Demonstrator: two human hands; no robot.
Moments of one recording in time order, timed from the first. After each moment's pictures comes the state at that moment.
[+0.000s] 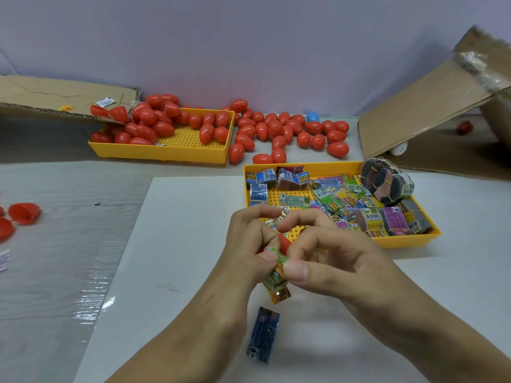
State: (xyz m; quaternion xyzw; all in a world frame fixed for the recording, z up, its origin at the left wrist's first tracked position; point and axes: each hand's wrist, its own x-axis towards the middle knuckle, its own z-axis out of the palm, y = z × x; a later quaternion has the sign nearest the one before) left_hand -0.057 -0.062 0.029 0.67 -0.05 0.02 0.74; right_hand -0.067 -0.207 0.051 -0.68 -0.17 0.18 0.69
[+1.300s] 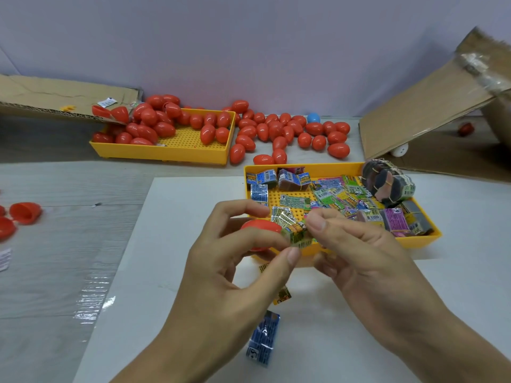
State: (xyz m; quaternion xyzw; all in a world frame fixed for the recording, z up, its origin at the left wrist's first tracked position) left_hand -0.084 -0.044 0.031 0.74 -0.16 0.17 0.63; right_hand -0.062 -0.207 0.048 -0.61 -0.03 0.12 0.78
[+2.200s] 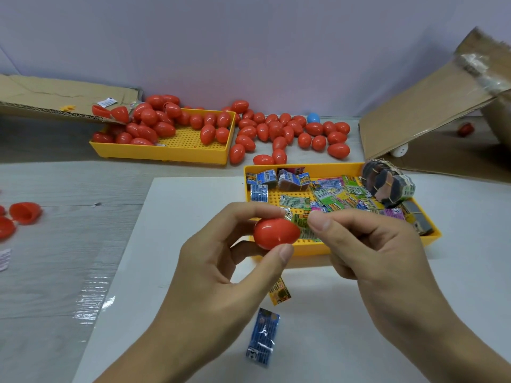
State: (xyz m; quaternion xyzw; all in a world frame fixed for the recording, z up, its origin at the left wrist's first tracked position) left_hand -0.084 -0.038 0.034 0.70 -0.16 0.11 0.69; right_hand -0.063 -0.208 0.053 -0.69 -0.13 -0.04 0.71
